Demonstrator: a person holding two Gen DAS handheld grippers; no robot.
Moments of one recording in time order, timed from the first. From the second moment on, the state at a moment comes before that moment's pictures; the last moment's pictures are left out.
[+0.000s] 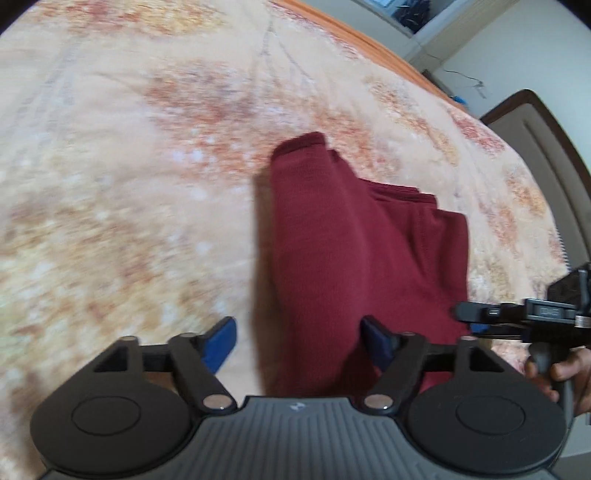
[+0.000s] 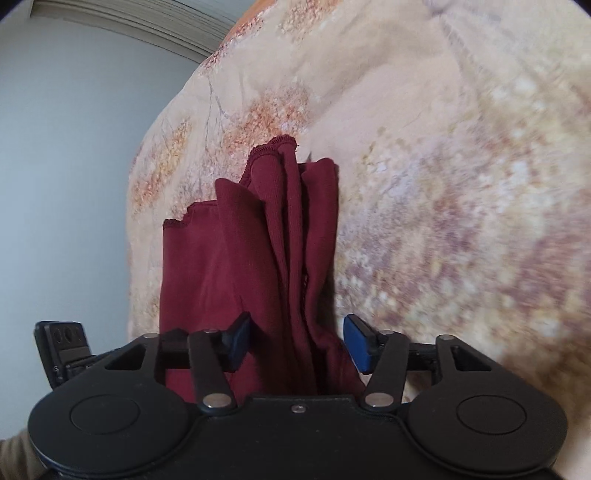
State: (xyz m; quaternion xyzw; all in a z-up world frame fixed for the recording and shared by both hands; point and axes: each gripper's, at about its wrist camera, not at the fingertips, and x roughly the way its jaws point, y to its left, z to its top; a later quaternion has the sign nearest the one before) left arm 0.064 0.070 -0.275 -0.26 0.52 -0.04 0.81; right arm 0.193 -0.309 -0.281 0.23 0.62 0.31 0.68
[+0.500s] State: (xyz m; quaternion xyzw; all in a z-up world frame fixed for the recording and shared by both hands) left arm 0.018 0.056 -0.174 -0.23 0.49 -0.05 0.84; right arm 0.123 -0.298 -0.128 0.14 0.55 0.24 0.79
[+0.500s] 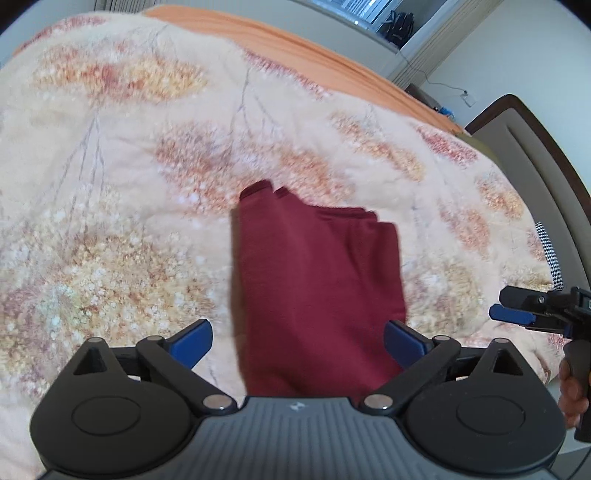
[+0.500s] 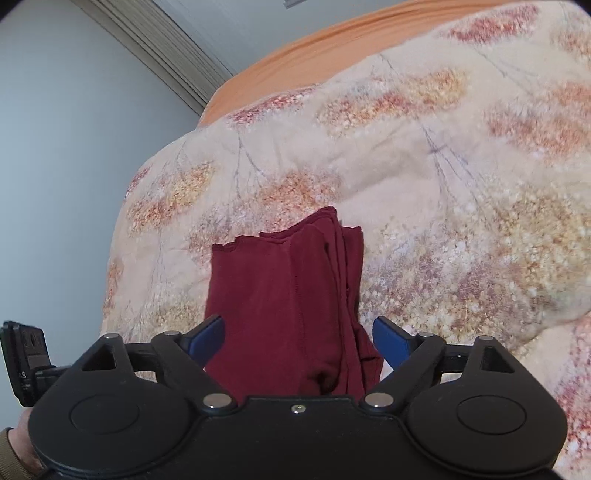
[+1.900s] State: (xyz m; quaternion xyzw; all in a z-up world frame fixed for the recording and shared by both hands) left arm -0.128 -0.049 -0.030 -0.17 0.49 0.08 0.85; right arm -0.014 -0.318 0.000 0.02 0.55 0.26 0.80
